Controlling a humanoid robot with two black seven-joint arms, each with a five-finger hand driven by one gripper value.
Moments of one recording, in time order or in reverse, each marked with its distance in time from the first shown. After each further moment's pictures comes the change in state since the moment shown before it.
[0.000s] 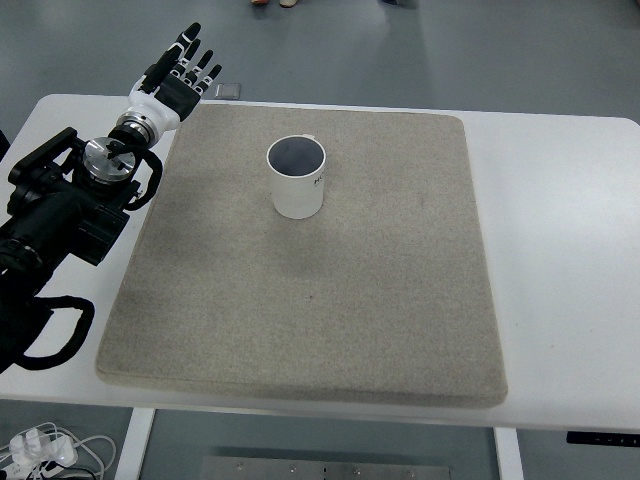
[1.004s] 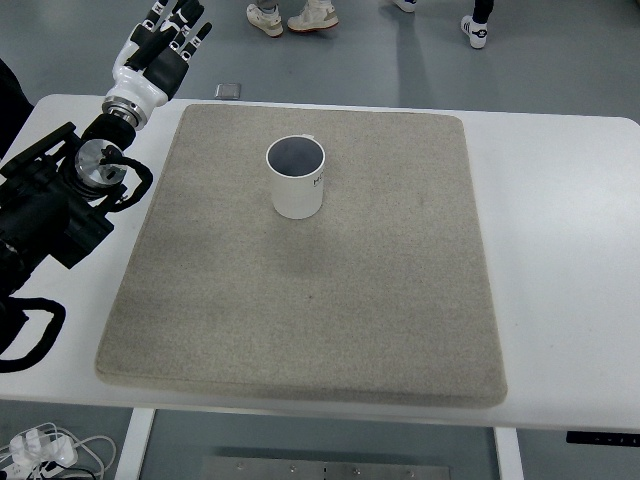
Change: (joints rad) left arm 0.000 0.066 0.199 -0.073 0.065 -0.158 -0.194; right arm -0.001 0.000 -0.004 -0.001 -0.002 -0.011 0.002
